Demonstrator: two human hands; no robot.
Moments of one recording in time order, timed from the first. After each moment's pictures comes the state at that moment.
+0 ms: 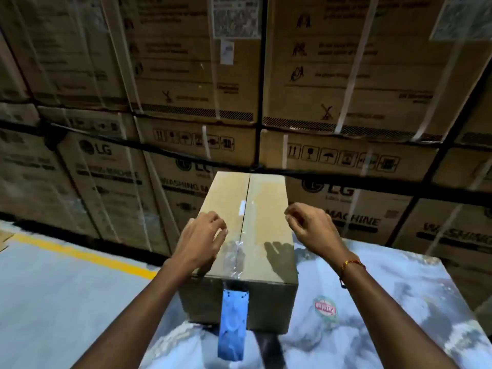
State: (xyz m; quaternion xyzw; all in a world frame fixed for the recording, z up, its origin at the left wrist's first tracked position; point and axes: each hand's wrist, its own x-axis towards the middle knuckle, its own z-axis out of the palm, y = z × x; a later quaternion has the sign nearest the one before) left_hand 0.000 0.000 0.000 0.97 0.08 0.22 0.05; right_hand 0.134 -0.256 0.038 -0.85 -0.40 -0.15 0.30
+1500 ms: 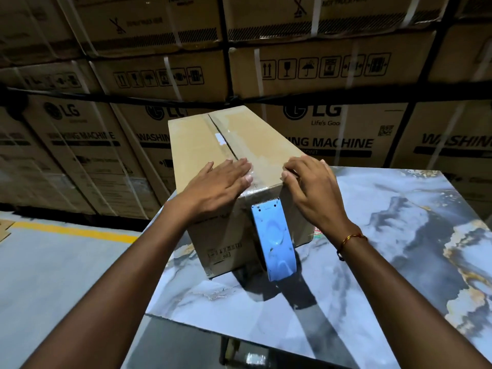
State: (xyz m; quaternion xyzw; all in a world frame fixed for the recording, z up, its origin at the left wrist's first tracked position) left_hand 0.003 -0.113 -0.054 1.00 -0.01 0.01 0.08; right_hand 0.096 -0.331 -0.100 -0.85 -0.33 -0.24 0.35
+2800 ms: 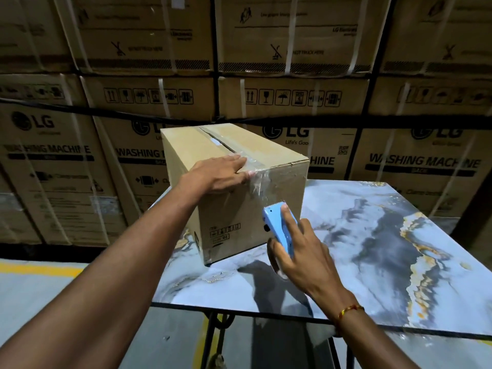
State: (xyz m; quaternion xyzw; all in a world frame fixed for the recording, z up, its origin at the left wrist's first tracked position) left_hand -0.023 -0.124 -0.054 1.00 -0.04 0.06 -0.01; right_hand -0.068 -0.354 -0.185 -0.92 -0.23 -0.15 0.27
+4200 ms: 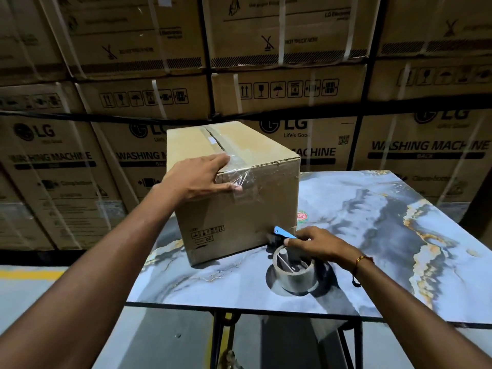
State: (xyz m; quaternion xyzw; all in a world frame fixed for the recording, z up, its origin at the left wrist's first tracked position) left_hand -0.044 -0.106 -0.060 0.99 -0.04 0.12 -0.06; right_hand 0.022 -0.391 -0.207 -0.91 -0.21 0.14 0.33
